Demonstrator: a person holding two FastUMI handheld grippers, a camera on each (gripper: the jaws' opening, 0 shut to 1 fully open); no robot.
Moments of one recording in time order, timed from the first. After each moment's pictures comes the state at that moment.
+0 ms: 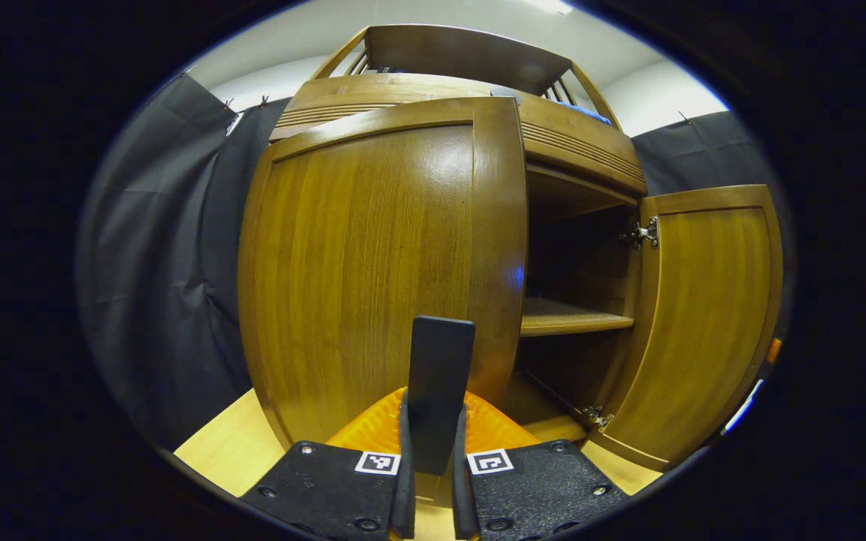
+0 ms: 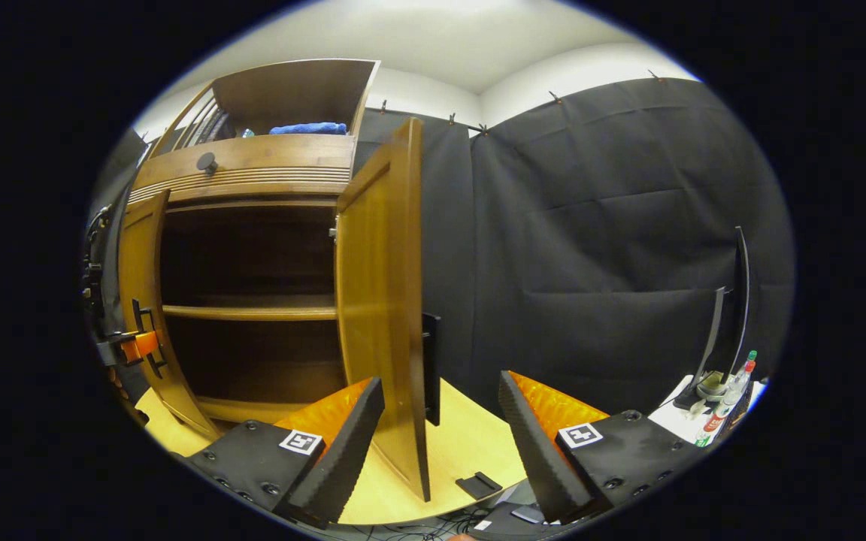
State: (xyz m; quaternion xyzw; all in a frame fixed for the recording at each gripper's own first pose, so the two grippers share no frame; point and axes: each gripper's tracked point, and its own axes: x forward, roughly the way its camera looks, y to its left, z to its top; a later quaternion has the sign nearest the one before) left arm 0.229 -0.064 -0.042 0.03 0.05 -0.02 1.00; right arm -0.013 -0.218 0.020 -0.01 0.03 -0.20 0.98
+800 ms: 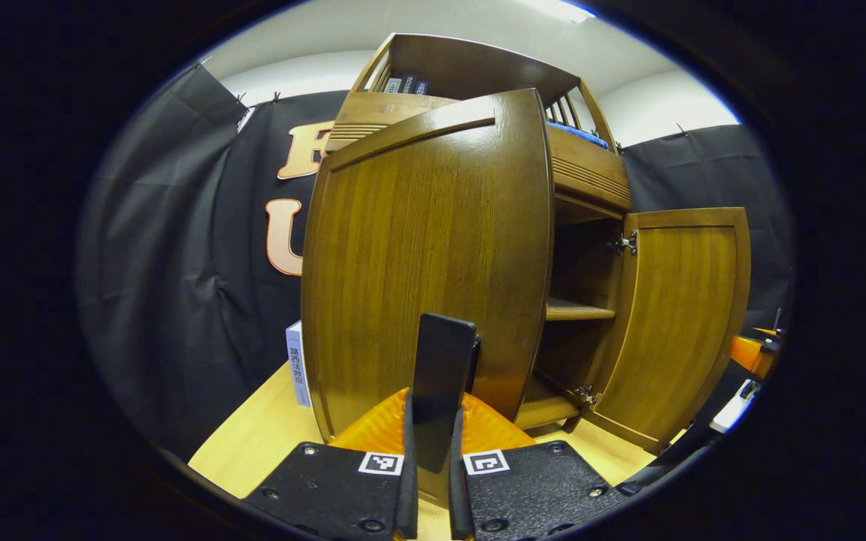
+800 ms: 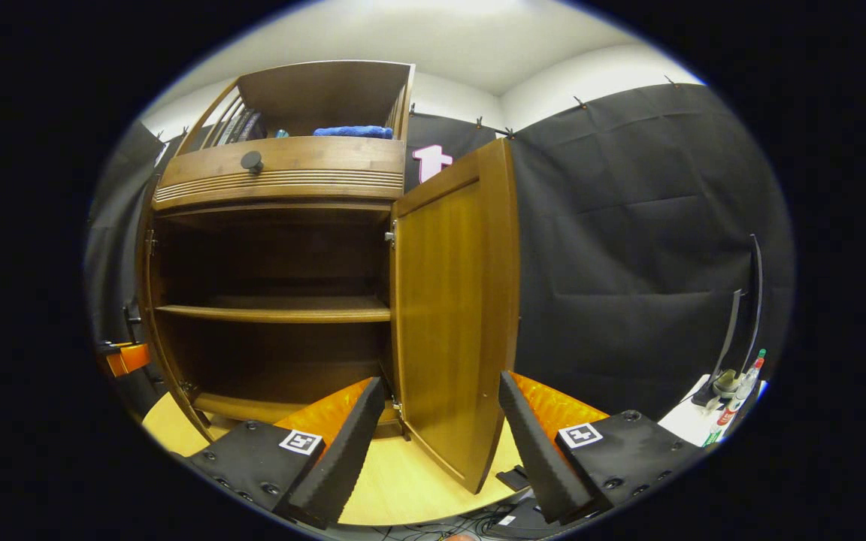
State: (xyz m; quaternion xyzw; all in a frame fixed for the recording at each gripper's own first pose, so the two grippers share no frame) left arm 0.225 -0.061 -0.034 0.02 0.06 -0.03 1.00; right arm -0.003 -0.139 0.023 -0.01 0.03 -0.16 0.99
